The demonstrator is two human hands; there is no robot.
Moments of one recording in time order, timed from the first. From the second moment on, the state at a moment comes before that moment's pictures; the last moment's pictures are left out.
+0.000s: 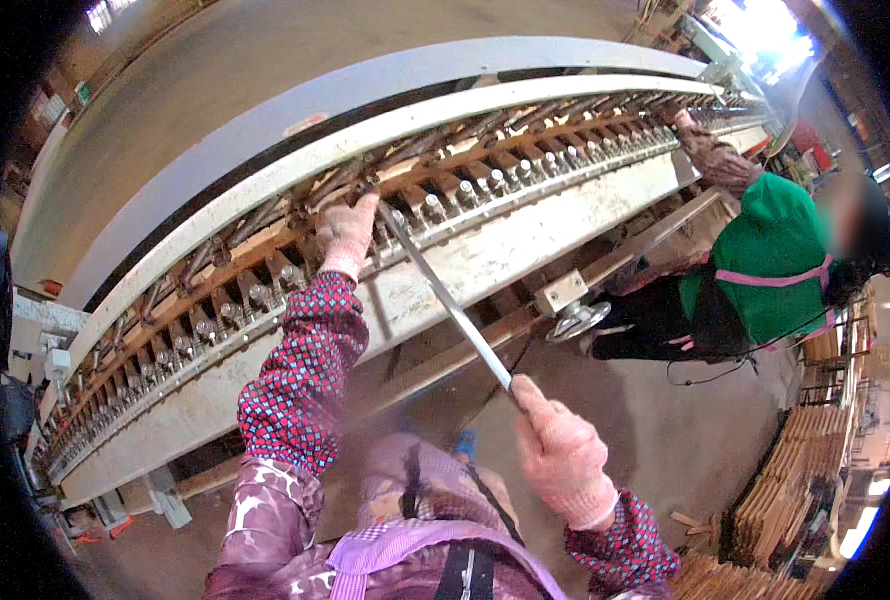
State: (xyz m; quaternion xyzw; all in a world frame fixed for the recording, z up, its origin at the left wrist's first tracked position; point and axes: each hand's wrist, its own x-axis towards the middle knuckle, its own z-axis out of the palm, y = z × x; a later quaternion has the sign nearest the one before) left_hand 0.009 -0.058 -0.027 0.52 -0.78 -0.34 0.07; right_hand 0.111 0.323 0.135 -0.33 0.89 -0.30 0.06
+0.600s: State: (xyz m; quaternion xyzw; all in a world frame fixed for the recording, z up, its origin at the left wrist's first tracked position) left_hand 0.016 -0.033 -0.004 0.52 -0.77 -0.32 0.19; right_hand 0.083 0.331 0.147 -0.37 0.91 -0.17 0.08
